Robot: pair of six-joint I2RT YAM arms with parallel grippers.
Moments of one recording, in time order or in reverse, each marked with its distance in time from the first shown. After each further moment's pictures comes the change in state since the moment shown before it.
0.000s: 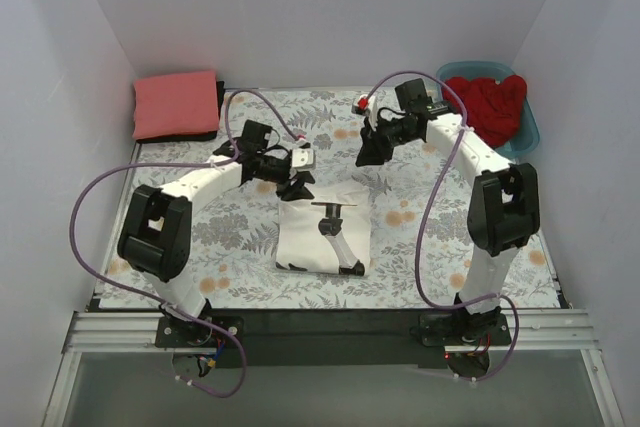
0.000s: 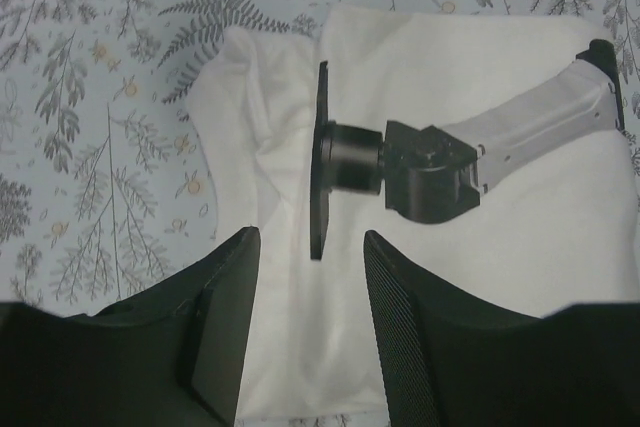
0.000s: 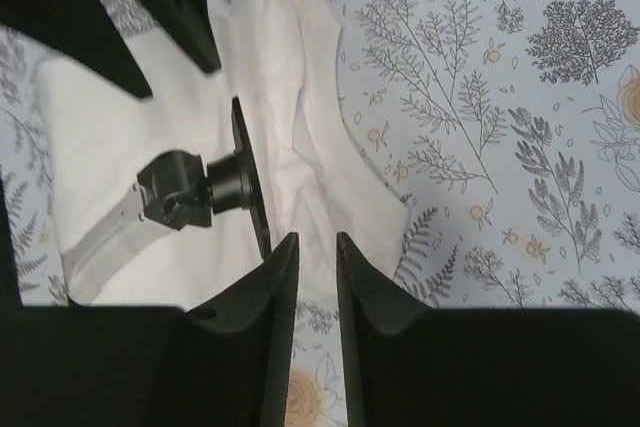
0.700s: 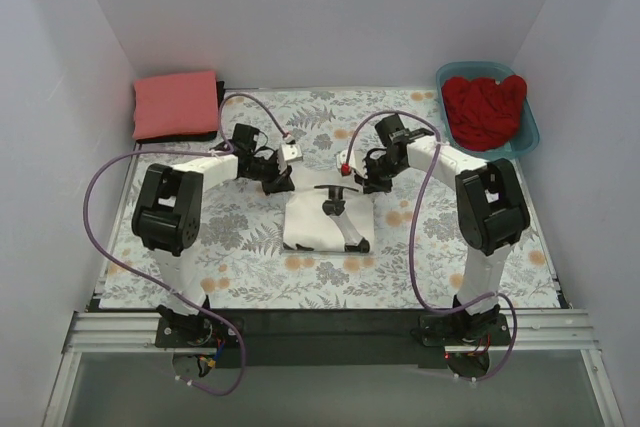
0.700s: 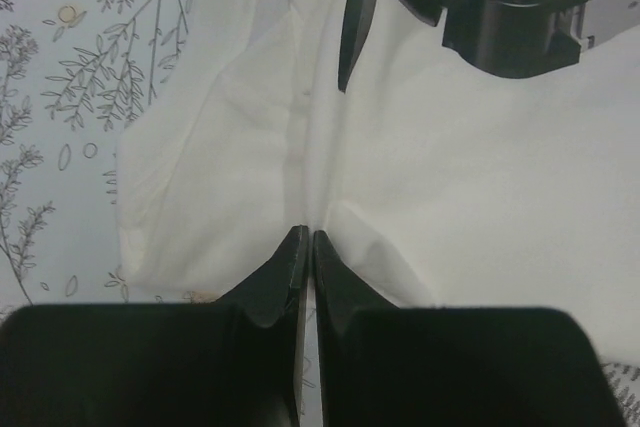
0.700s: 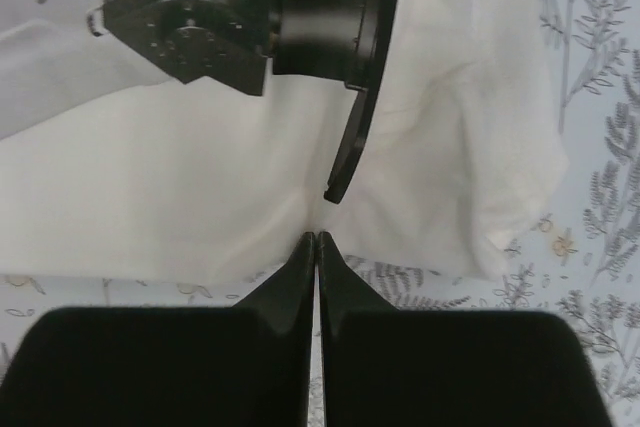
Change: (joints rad) left arm 0.106 0.237 0.077 0.053 -0.141 -0.067; right arm 0.071 0.088 -0.149 0.043 0.267 -0.490
